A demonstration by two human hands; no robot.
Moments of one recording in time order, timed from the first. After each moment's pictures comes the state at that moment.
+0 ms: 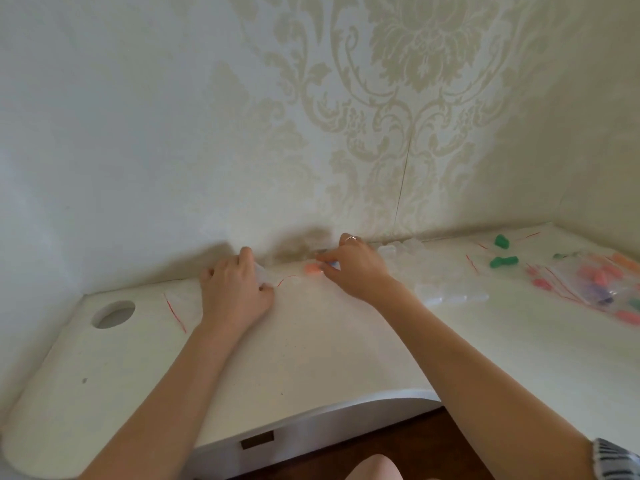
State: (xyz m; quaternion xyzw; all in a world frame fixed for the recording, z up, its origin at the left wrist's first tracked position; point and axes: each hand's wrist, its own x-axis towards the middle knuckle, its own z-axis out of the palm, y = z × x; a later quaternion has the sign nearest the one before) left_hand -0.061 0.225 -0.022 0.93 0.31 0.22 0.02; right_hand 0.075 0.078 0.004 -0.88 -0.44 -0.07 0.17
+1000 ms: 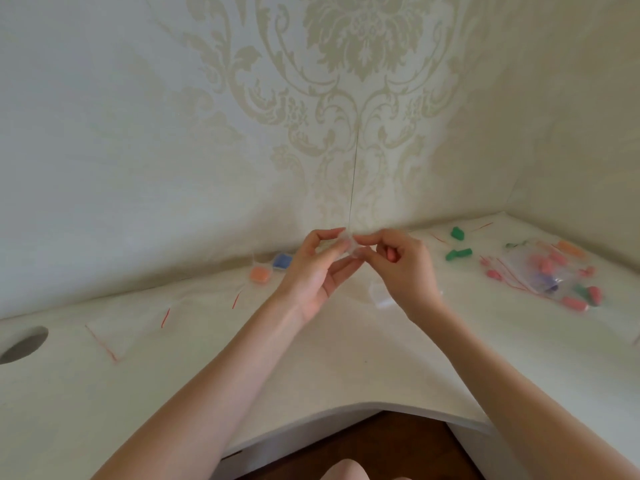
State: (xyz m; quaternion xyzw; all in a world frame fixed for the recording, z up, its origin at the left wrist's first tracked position) left_hand 0.035 0.094 0.014 0.46 0.05 0.12 0.88; right_hand 0.090 -0.033 0.012 -0.75 -0.30 -0.11 0.59
